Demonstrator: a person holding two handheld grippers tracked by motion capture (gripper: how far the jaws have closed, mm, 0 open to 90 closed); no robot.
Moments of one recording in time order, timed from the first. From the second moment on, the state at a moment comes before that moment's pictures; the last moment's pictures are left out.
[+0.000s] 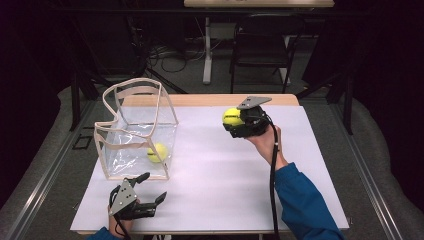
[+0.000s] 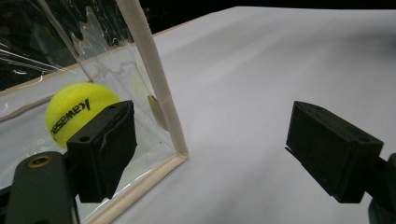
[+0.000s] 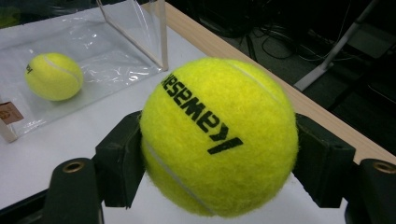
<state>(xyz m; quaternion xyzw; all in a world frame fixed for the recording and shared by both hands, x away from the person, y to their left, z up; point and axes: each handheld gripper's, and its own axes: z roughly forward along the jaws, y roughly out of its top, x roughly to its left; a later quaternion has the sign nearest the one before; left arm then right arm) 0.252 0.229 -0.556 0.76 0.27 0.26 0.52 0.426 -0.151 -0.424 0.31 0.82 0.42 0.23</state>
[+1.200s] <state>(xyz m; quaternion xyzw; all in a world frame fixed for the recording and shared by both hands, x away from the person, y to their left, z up) 0.252 0.229 -0.556 0.76 0.27 0.26 0.52 0.433 -0.119 -0.399 0.28 0.83 0.43 0.23</state>
